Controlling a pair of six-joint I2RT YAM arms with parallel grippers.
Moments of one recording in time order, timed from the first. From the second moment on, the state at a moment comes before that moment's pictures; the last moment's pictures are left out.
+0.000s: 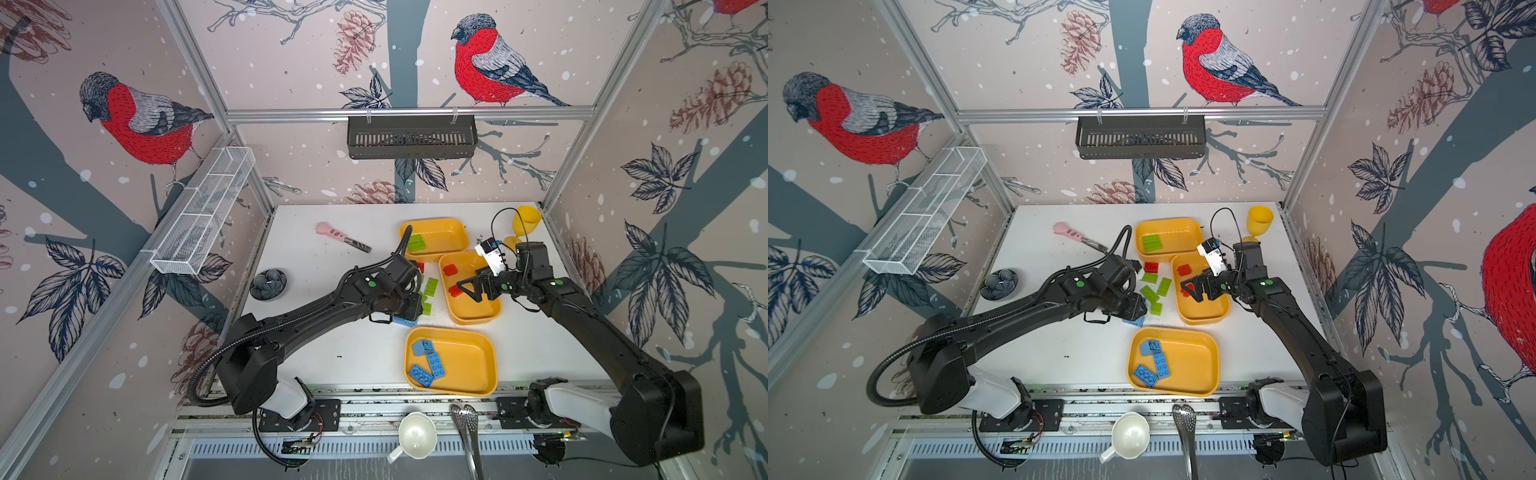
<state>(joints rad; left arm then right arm) -0.90 1.51 1.16 -0.67 0.20 -0.53 0.21 1.17 0.83 -0.43 -0.63 -0.11</state>
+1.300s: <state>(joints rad) -0.93 1.57 1.17 -0.71 0.30 -0.40 0.21 1.17 0.78 -0.43 -0.63 -0.11</state>
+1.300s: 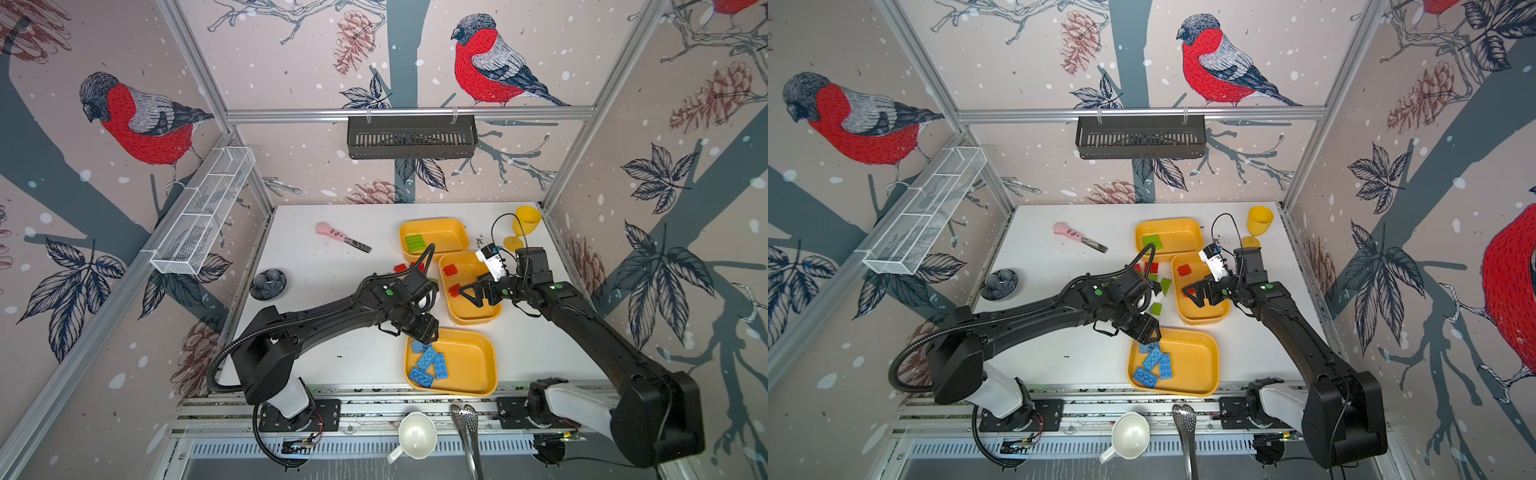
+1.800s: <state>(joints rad) -0.59 1.62 1.26 -0.80 0.04 -0.22 0.21 1.20 0.81 -0.39 -0.63 -0.11</state>
